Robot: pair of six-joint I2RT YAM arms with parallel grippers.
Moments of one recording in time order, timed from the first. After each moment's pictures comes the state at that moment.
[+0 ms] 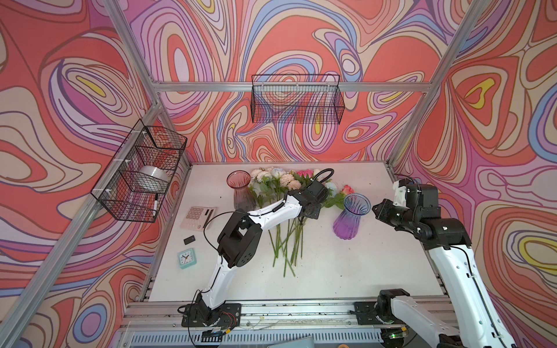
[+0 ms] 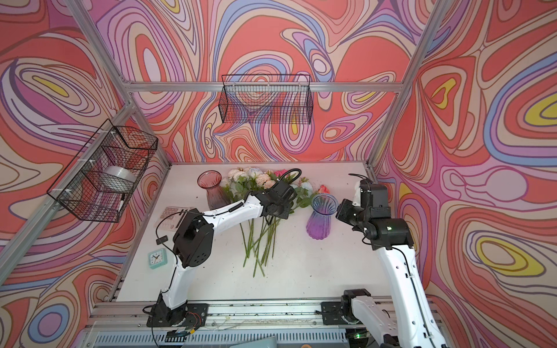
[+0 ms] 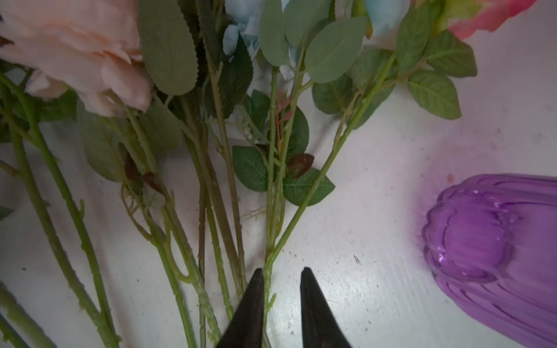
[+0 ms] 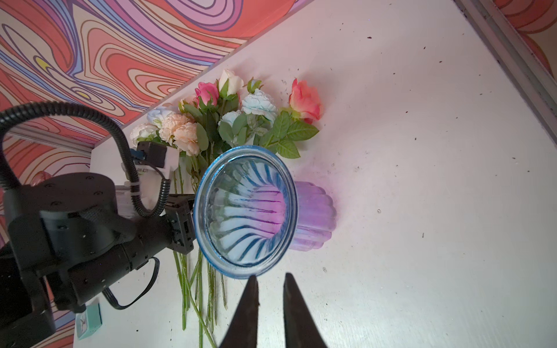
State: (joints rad) left arm -0.82 2.19 1.84 -0.69 -0.20 -0.44; right arm 0.03 0.96 1.18 -0.98 -0.16 0.48
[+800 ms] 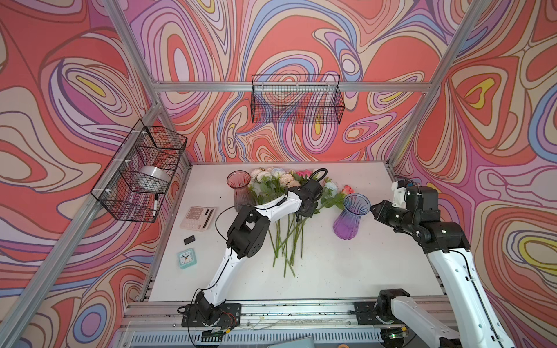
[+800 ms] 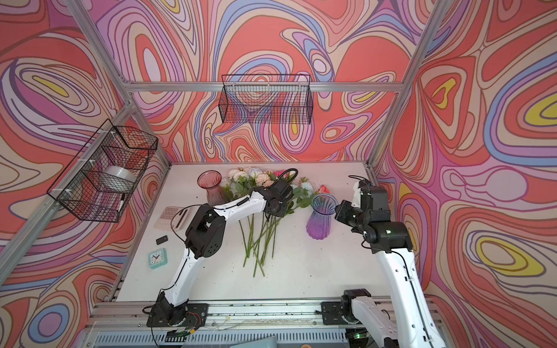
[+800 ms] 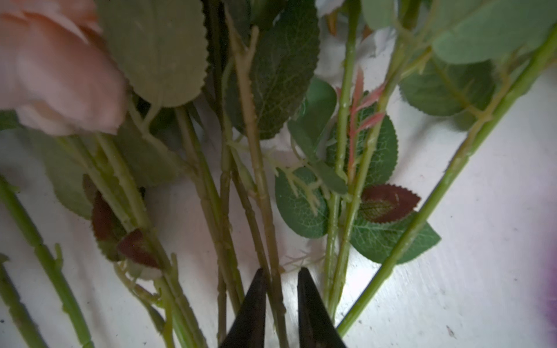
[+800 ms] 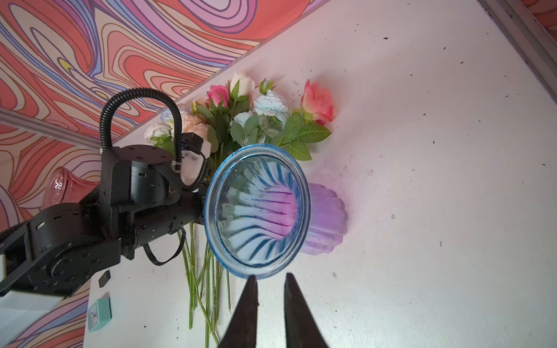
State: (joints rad) left arm -0.75 2.33 1.93 -0.75 -0.17 -0.38; right arm 0.03 0.93 1.15 -0.93 -0.20 0.48
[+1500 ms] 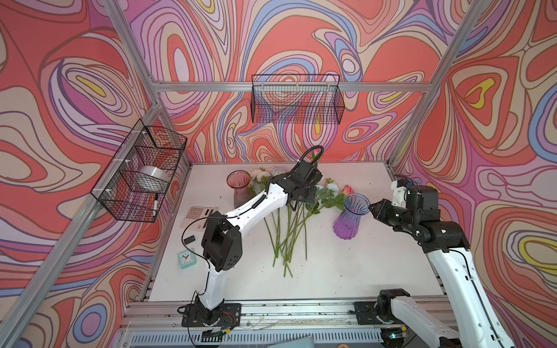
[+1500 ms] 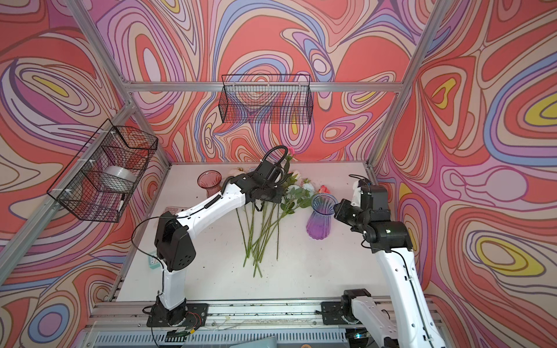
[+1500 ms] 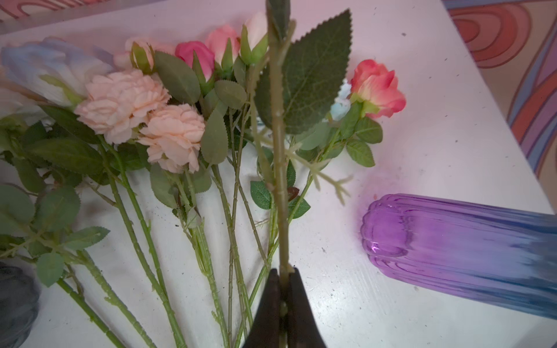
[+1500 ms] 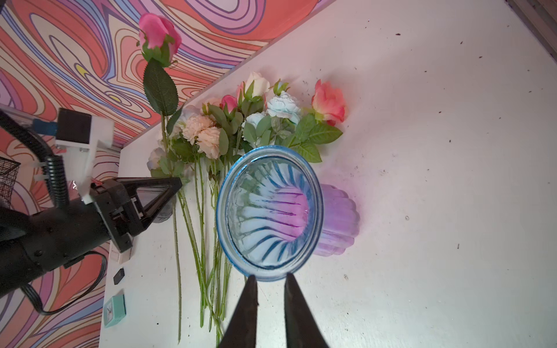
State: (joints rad) left arm -0.74 1.98 1.86 -0.74 -0.06 -0.39; right arm 0.03 0.93 1.15 -0.90 -0.24 0.51
